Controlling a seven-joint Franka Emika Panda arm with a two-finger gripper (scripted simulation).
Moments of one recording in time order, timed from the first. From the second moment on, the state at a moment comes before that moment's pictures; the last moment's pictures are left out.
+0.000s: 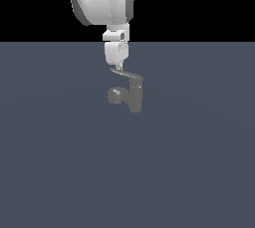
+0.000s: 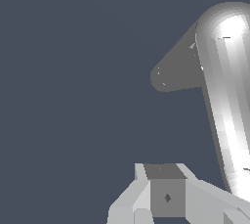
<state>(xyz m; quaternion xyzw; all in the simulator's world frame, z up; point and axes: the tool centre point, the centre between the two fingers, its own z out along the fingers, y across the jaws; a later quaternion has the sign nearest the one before) 0.160 0.036 0.173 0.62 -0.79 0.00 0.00</state>
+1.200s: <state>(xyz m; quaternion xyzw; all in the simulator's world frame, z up) 0.111 0.054 0.173 0.62 -0.79 0.00 0.00</state>
